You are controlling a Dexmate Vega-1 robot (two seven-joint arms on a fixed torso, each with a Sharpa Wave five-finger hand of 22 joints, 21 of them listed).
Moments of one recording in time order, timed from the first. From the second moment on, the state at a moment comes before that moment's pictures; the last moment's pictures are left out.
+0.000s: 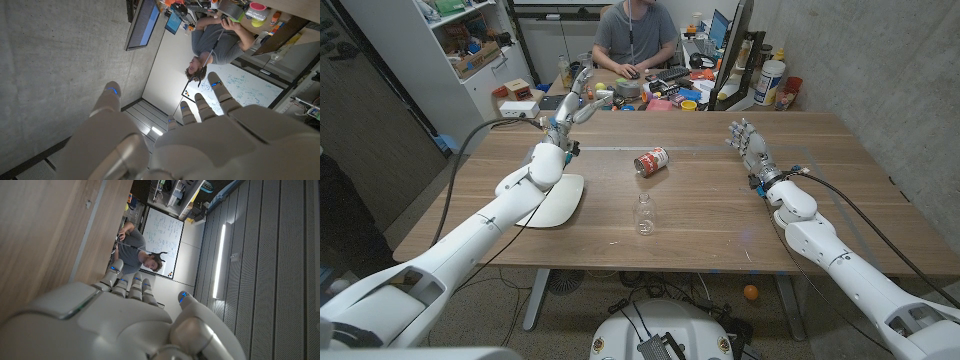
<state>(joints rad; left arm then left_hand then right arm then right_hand) 0.70 0.64 0.49 -1.56 0.09 -0.03 0.40 0.49 -0.18 0.49 -0.17 0.24 -0.17 -0.22 0.20 0.20 -0.05 -0.08 0.21 0.19 -0.01 0.02 0.20 0.18 0.00 0.12 0.68 0.17 -0.87 -0.52 -0.37 -1.32 0.64 0.38 0.09 0.06 0.08 0.35 0.16 0.26 0.04 0.08 0.18 0.18 0.08 0.05 0.20 0.17 -0.04 0.01 0.19 0.17 -0.12 -0.03 0.78 0.17</state>
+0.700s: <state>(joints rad) 0.59 0.66 0.58 -1.63 0.27 0.08 0.33 0.54 -0.19 0.44 -0.17 0.26 -0.17 -0.22 0.19 0.20 -0.13 -0.06 0.20 0.20 -0.06 0.04 0.19 0.18 -0.02 0.14 0.63 0.17 -0.88 -0.52 -0.36 -1.31 0.64 0.42 0.12 0.06 0.08 0.35 0.17 0.26 0.04 0.08 0.18 0.18 0.08 0.04 0.20 0.17 -0.04 0.01 0.19 0.17 -0.12 -0.03 0.78 0.17</state>
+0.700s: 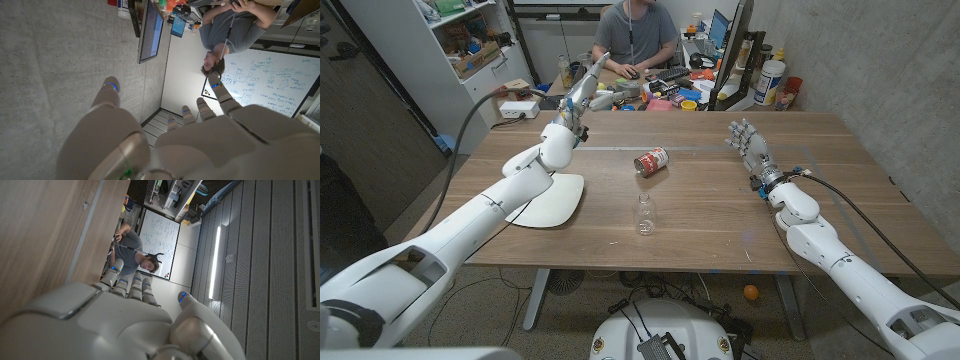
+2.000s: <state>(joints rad) 0.46 0.66 0.73 -1.66 0.53 0.16 0.12 0.56 -0.19 0.34 -0.16 0.30 -0.17 -0.22 0.20 0.21 -0.17 -0.04 0.20 0.20 -0.11 0.05 0.19 0.19 -0.02 0.15 0.58 0.17 -0.88 -0.54 -0.36 -1.37 0.61 0.46 0.12 0.06 0.08 0.36 0.16 0.25 0.06 0.08 0.19 0.18 0.10 0.04 0.20 0.17 -0.02 0.02 0.19 0.17 -0.11 -0.03 0.76 0.17</state>
